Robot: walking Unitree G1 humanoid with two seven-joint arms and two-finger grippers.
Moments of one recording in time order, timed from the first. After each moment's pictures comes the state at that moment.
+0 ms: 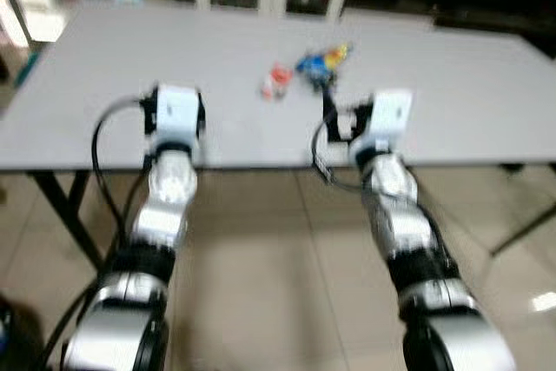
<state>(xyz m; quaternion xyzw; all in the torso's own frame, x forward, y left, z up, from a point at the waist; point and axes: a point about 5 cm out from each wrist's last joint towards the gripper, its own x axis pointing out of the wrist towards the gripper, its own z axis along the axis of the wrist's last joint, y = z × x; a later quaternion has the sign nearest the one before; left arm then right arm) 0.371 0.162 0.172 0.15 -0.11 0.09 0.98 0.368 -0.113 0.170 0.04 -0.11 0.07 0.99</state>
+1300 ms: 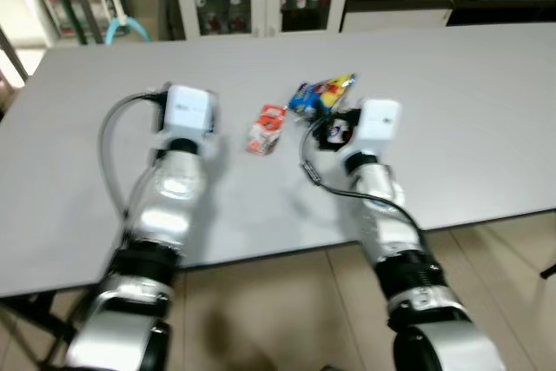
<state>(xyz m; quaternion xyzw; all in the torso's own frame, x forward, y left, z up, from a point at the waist) 0.370 0.136 0.173 0.16 -0.10 0.02 0.98 0.365 -0.107 0.156 0.07 -0.09 0.05 0.99</state>
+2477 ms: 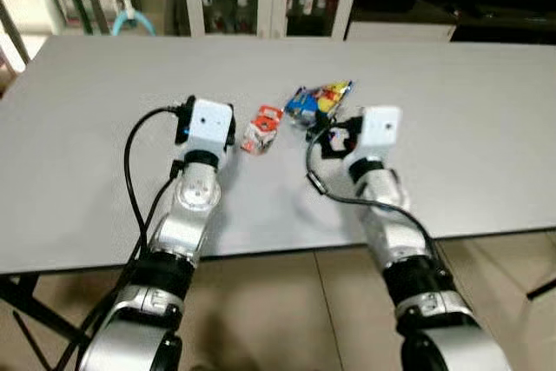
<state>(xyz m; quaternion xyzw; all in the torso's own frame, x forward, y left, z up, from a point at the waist) 0.364 0.135 0.162 0.17 -0.09 0.03 0.98 0.361 -0.101 0.149 0.04 -0.07 0.09 0.99</state>
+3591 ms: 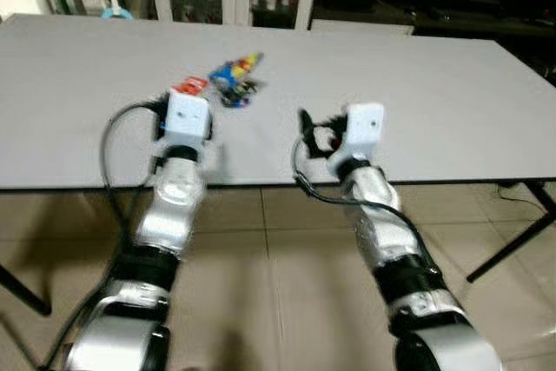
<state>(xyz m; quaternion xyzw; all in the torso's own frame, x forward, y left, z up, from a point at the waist) 0.367 0.144 0.162 0.16 -0.08 0.05 0.98 0.360 -0.096 0.150 0.04 -0.07 0.11 0.99</state>
